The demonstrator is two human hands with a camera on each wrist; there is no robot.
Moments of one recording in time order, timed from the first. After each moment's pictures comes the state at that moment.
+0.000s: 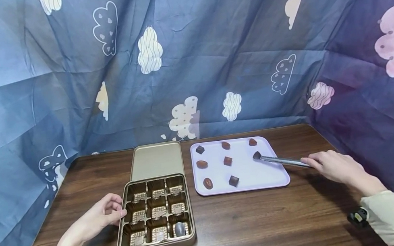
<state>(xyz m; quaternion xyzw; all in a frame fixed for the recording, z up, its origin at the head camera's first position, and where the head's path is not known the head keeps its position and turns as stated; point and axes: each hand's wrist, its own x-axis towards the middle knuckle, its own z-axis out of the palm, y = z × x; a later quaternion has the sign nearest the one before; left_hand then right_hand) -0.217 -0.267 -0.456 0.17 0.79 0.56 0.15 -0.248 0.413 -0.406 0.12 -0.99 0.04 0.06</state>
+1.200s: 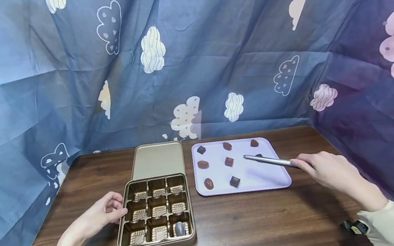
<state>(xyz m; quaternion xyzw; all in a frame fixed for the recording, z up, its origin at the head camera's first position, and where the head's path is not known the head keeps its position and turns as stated) -0.218 -0.266 -0.454 0.16 0.81 0.55 0.15 -0.224 0.352 -0.372 0.15 -0.98 0.03 0.12</state>
